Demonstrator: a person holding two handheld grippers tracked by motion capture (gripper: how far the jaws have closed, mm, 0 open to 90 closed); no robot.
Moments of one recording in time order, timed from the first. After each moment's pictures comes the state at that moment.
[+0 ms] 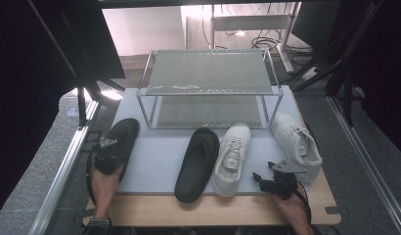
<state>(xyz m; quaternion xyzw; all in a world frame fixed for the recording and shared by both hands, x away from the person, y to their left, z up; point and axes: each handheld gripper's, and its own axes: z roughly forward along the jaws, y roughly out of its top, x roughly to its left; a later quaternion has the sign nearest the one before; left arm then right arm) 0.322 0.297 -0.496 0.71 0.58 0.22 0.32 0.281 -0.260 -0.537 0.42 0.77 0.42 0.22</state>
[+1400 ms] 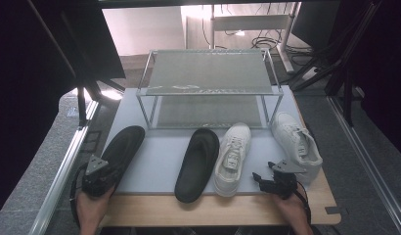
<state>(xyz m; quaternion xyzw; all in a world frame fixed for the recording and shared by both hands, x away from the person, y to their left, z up) 0.243 0.295 -0.471 0.74 0.51 0.24 0.36 0.280 -0.259 -0.537 0.42 0.77 0.42 0.22</state>
